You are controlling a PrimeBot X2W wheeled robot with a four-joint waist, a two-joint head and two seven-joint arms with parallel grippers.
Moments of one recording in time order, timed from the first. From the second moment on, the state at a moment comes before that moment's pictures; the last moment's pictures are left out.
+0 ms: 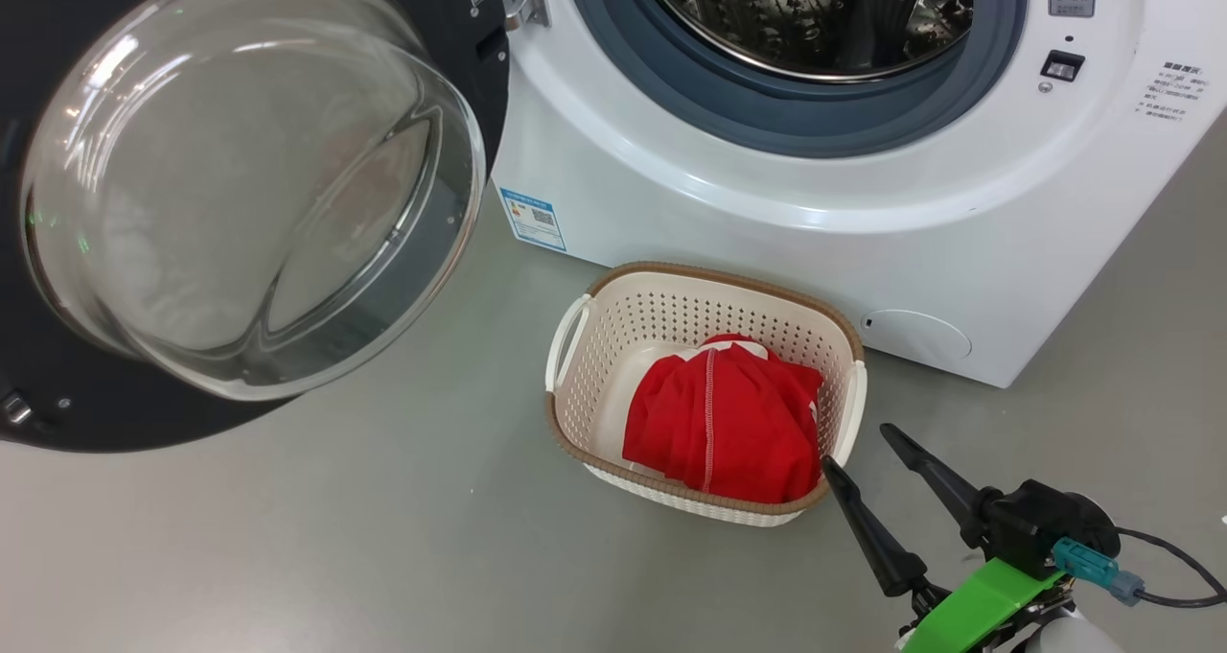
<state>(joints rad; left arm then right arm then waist) -0.93 0.56 0.13 0.99 -1.23 -0.13 0.44 -0.15 -0.30 0.35 0.22 0.36 0.13 -0.26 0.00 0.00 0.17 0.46</state>
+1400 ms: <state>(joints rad) -0.65 0.63 -0.02 0.50 -1.45 -0.13 0.94 -0.16 -0.29 0.33 0.22 0.36 0.13 -0.26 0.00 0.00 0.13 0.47</state>
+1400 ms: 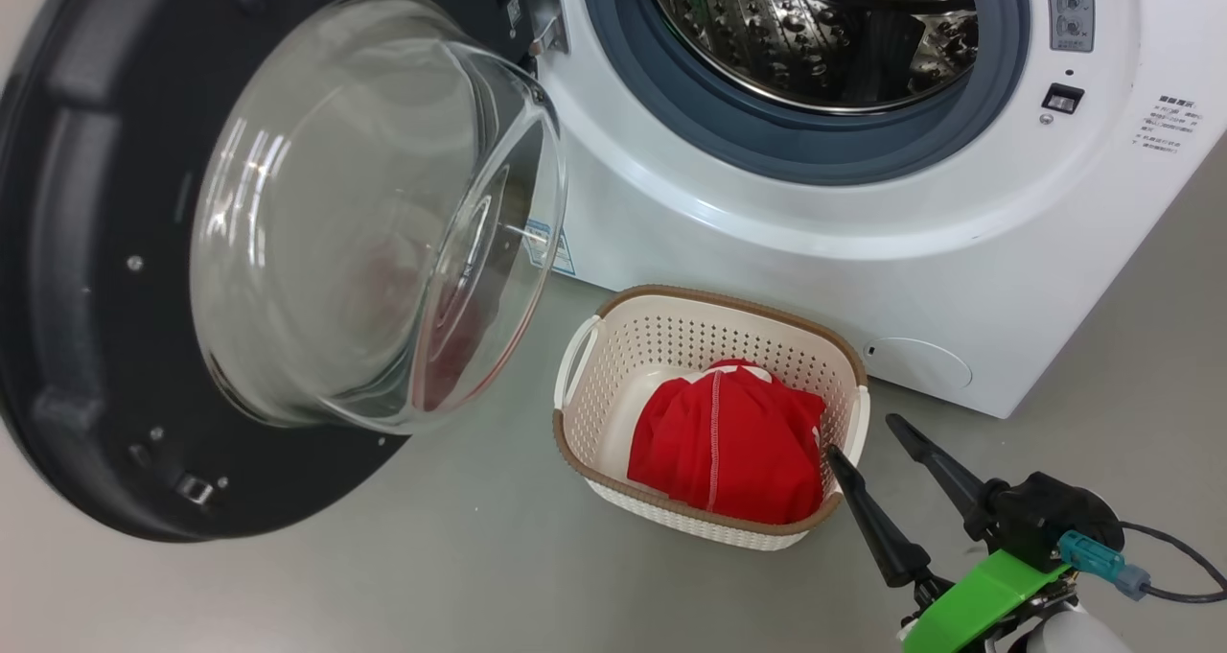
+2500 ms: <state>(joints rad) -0.53 0.54 -0.23 -0.03 -1.53 -0.13 1.04 -0.11 -0.28 0.28 0.20 0.36 0.13 -0.26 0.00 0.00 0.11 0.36</state>
